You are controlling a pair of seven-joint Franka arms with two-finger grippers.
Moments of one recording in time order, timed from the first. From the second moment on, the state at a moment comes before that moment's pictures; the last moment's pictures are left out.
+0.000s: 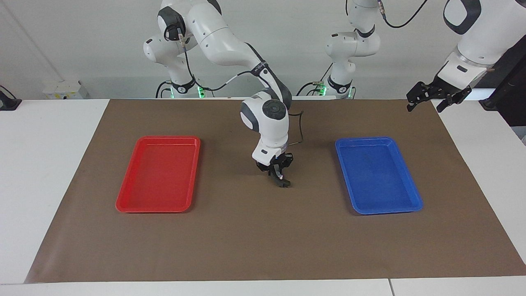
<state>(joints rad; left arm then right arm) -0.04 -0.01 0.06 -1.58 0.00 1.49 0.14 0.69 0.58 -0.05 -1.60 0.06 2.24 0.49</state>
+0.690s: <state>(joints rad) -0.04 -0.01 0.06 -1.58 0.00 1.49 0.14 0.69 0.58 -0.05 -1.62 0.06 2.27 0.49</state>
